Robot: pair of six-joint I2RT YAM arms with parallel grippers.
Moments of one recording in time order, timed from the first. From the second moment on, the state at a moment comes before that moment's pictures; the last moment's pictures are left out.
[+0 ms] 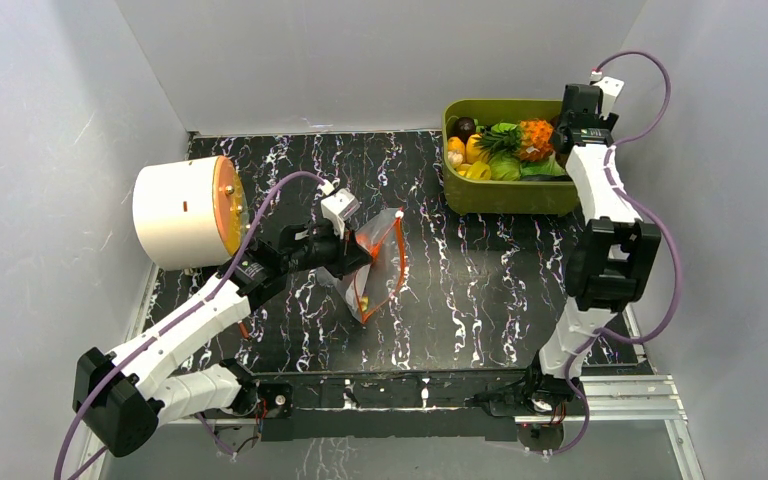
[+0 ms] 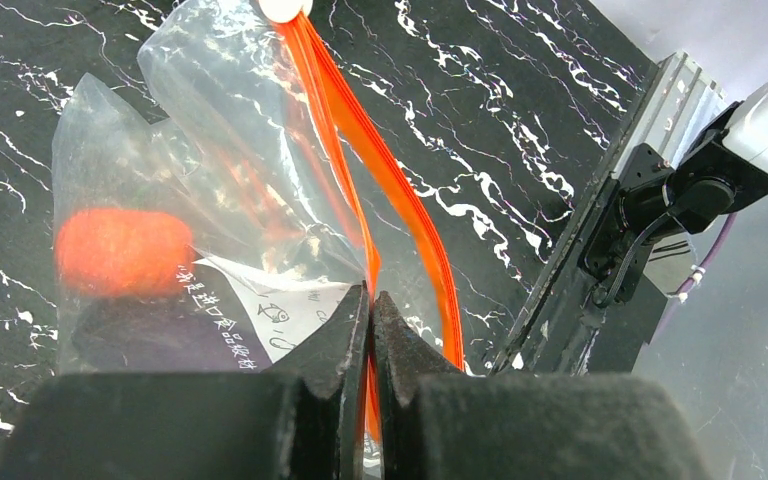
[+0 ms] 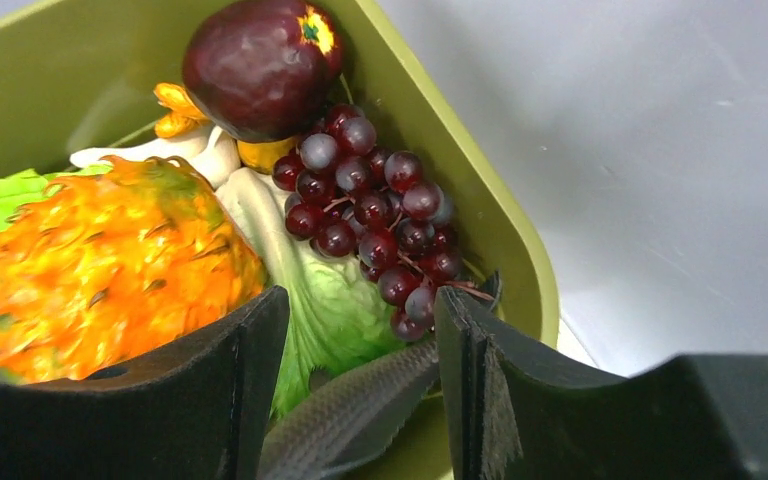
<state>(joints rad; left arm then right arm) -0.67 1.08 0.85 -0.22 0.38 -0.19 -0.11 1.83 1.69 -0.43 0.48 0.20</state>
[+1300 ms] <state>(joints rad) -0.67 1.11 0.85 -0.20 0.43 -0.18 -0.16 2.19 1.94 -0.46 0.52 0.18</state>
